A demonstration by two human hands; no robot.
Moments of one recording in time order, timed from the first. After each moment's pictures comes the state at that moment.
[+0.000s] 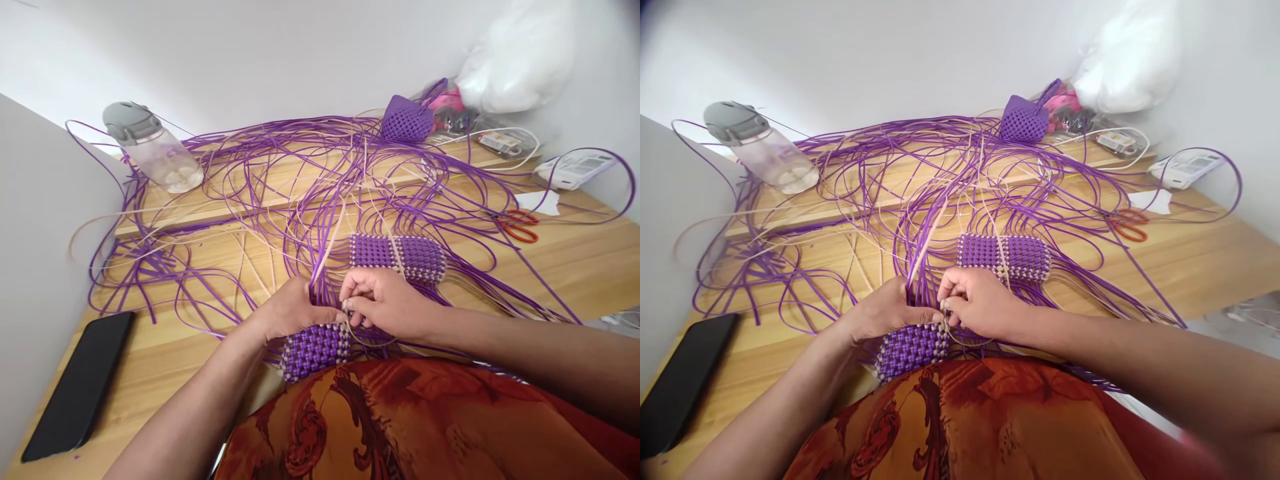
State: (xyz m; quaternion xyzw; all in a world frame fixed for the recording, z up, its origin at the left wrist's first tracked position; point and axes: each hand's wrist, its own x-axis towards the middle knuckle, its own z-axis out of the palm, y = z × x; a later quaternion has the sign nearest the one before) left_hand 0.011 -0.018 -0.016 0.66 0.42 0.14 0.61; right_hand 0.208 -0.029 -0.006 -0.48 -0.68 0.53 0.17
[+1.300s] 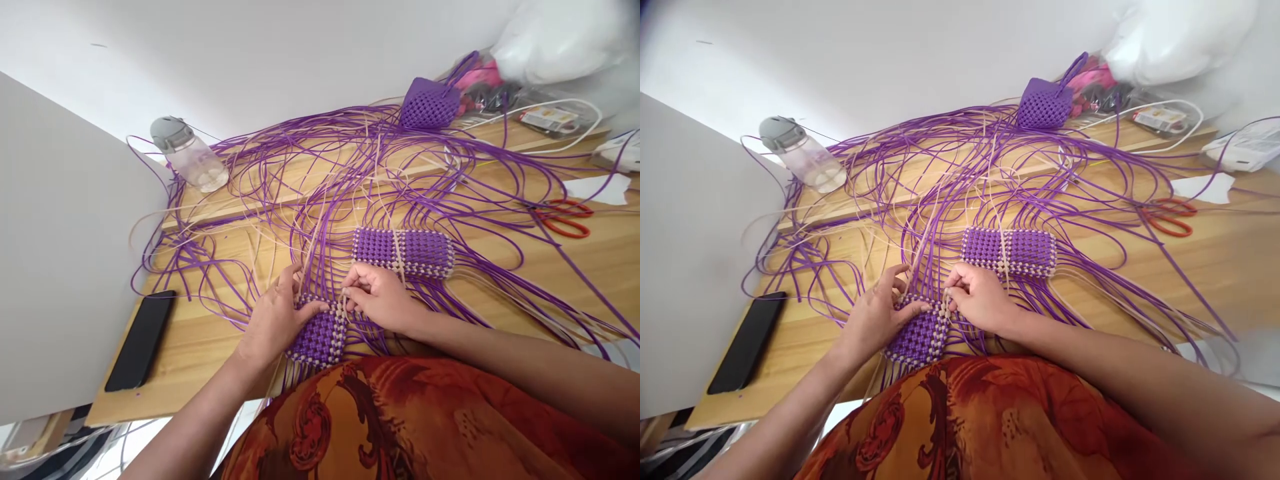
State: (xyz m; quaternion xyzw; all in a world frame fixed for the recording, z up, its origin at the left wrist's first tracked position) left_hand -0.002 -0.068 -0.021 0.70 0.67 0.16 0.21; right_hand 0.204 -0.032 -0.047 -0.45 -0.64 0.55 0.28
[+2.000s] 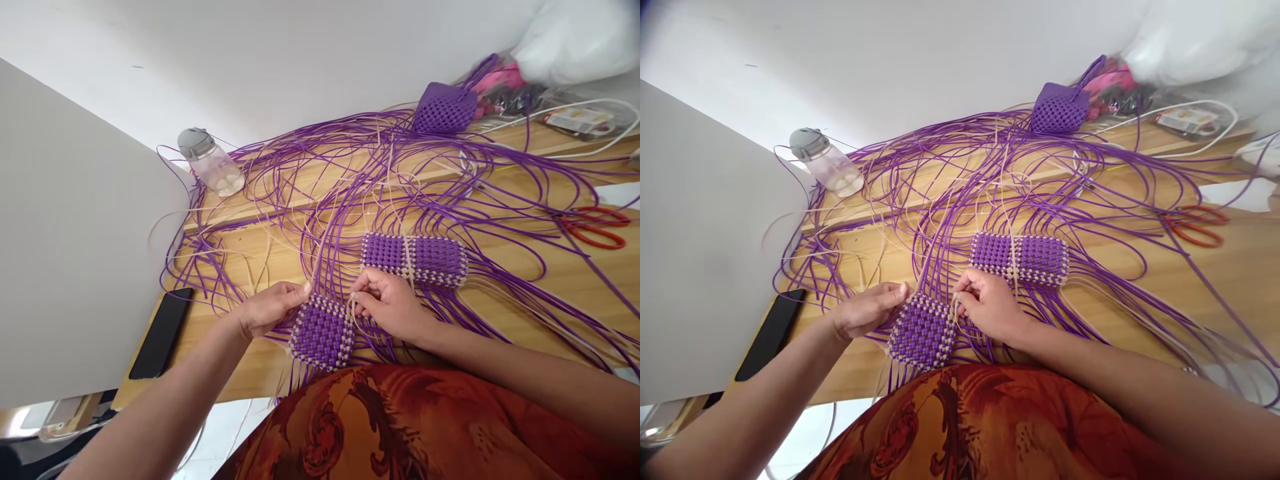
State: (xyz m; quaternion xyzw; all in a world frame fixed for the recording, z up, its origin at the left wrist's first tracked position) left_hand -0.025 -0.047 -0.002 0.39 0.49 0.17 0.76; right_hand 0.203 -0.032 -0.050 -0.43 -0.61 0.58 0.32
